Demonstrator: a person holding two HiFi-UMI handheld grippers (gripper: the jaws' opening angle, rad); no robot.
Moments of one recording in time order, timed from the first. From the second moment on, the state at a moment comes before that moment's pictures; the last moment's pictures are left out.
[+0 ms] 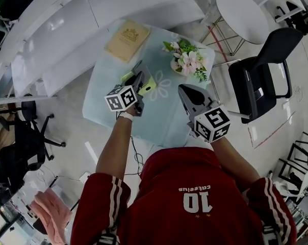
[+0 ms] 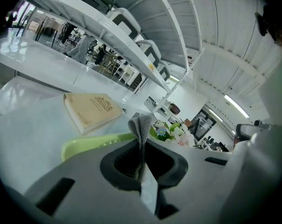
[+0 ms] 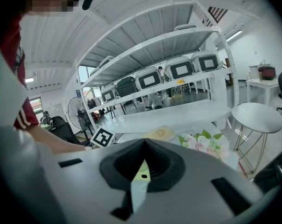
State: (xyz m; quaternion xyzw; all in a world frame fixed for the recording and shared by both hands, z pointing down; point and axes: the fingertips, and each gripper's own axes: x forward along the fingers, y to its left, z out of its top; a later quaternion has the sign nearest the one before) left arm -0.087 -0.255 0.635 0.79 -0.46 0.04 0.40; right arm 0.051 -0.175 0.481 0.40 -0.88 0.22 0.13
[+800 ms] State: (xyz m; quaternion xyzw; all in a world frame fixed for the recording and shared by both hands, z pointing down) left arm -0.106 -0.251 0.647 0.78 -0.47 0.04 0.41; right arm 0.048 -0.167 0.480 0.40 -0.88 0.22 0.13
